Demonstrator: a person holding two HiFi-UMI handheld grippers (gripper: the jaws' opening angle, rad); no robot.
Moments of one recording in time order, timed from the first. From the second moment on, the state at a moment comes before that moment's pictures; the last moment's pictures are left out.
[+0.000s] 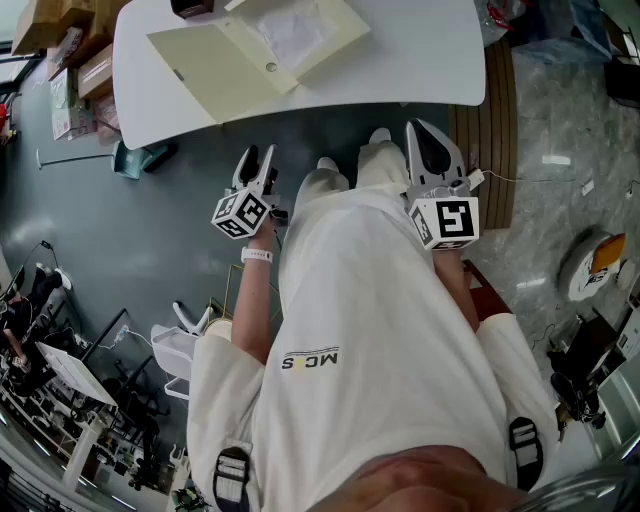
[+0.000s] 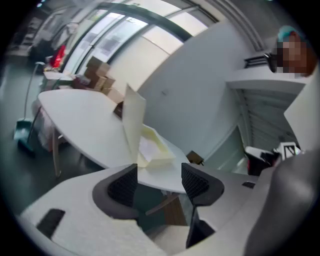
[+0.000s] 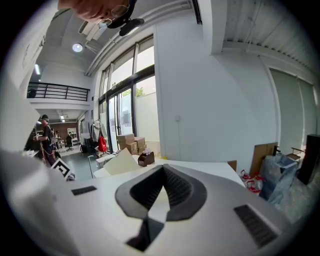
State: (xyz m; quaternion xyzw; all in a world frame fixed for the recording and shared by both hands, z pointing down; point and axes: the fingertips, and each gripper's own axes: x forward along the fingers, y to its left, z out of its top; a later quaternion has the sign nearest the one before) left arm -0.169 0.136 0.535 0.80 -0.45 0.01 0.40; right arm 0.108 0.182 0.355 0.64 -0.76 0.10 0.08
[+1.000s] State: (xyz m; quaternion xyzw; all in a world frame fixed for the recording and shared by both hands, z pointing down) left arm -0.017 0.250 0.332 0.88 -0.46 0.08 0.12; right arm 0.117 0.220 0.332 0.52 -0.85 0.06 0.08
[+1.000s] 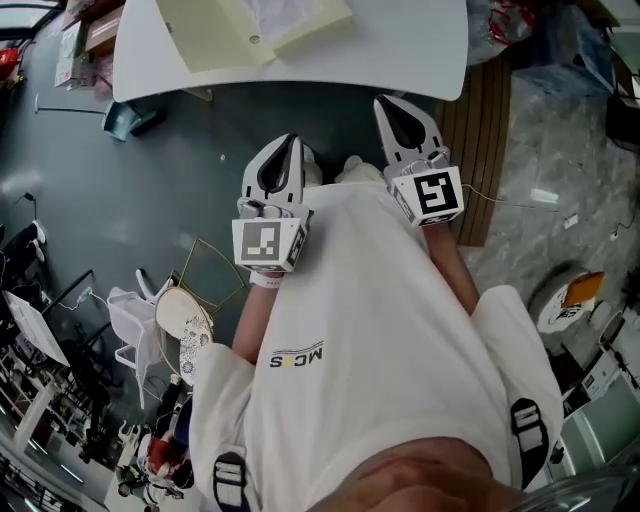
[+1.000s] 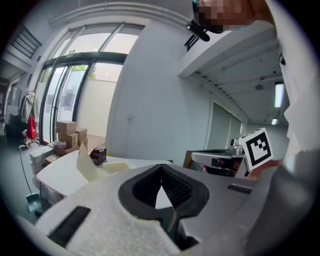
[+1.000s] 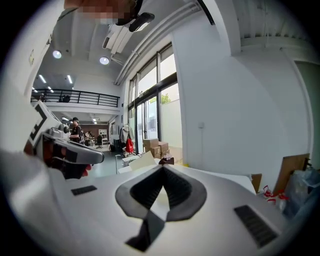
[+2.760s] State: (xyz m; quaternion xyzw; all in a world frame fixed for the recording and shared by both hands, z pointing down) left arm -0.260 -0.002 0.366 0.75 -0.63 0.08 0.19; right arm -0.034 -0.047 0.340 0.44 -0.89 0.06 0.09
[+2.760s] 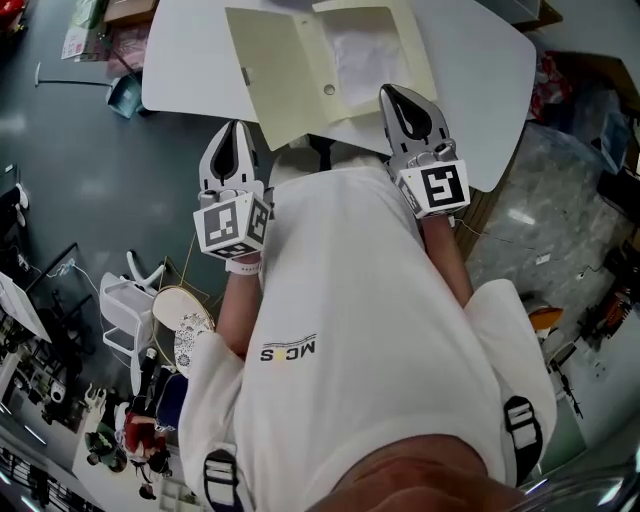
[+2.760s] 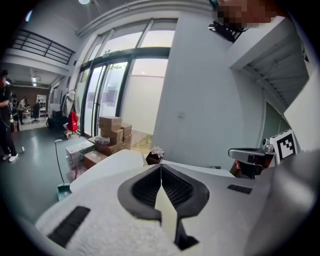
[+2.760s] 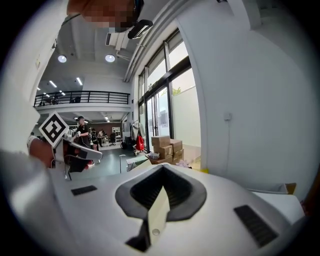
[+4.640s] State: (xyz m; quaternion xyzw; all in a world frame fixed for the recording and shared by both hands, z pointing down) left arm -0.130 -0.095 0.424 0.86 -0.41 0.08 0.29; right arm 0.016 -0.040 0.358 0.50 -0.86 0.10 0.10
